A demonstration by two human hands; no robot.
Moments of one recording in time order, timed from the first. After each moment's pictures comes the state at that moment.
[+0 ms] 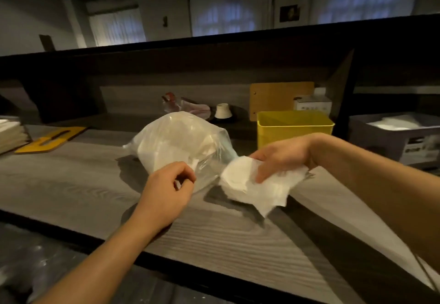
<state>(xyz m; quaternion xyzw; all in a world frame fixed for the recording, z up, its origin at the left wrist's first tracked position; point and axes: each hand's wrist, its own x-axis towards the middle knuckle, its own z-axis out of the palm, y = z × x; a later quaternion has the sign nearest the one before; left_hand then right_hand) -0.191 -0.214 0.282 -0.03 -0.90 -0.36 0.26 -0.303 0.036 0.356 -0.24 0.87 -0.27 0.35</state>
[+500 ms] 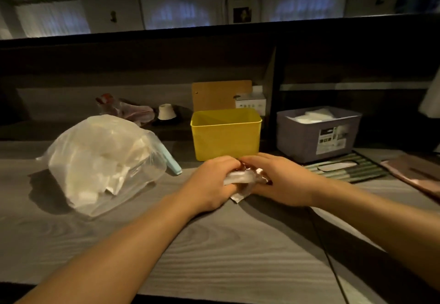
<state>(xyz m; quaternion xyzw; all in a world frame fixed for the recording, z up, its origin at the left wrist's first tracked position) -0.278 -0.038 0.276 -0.30 -0.92 -0.22 0.11 -0.261 0.163 0.298 -0.29 0.94 -0.18 -0.04</state>
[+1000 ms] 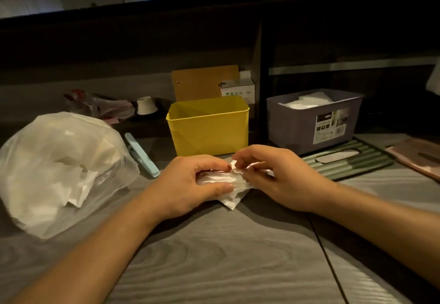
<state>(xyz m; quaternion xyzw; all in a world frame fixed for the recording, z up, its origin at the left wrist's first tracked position) -0.276 -0.049 0.283 -0.28 -0.90 -0.34 0.04 -0.269 0.181 0.276 -0.28 0.89 -0.35 -0.09</state>
